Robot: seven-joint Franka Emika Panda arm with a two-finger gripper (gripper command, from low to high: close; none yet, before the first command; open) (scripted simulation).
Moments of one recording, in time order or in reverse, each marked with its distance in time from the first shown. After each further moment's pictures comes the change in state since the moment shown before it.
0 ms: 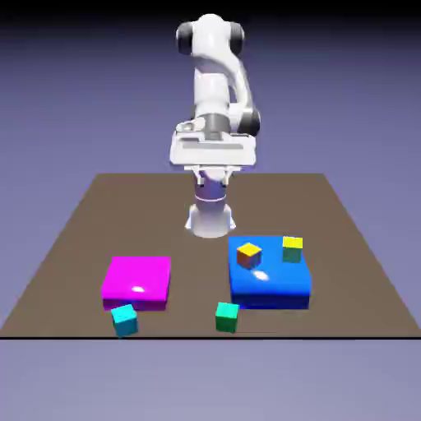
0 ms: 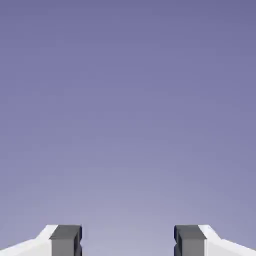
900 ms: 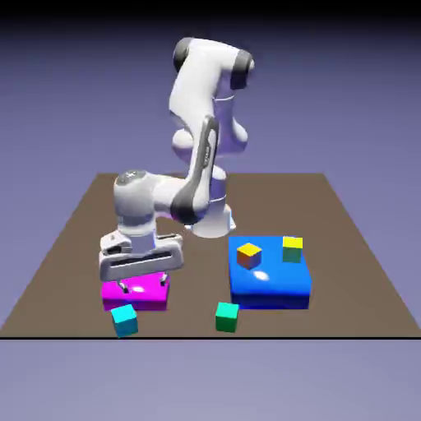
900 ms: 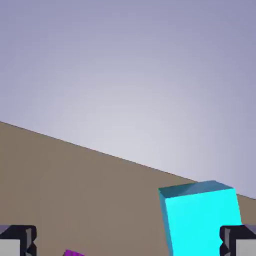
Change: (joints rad) arm 0.327 0.979 -0.656 0.588 0.505 -0.513 -0.970
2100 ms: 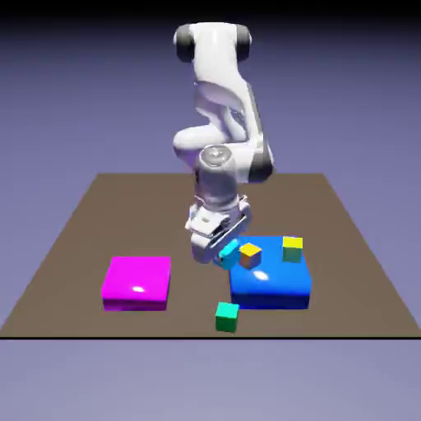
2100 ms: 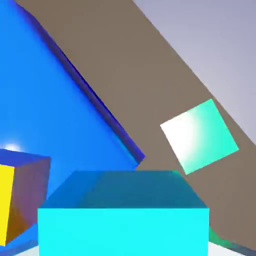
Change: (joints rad) arm 0.106 -0.554 0.354 -0.313 -0.469 -0.204 0.171
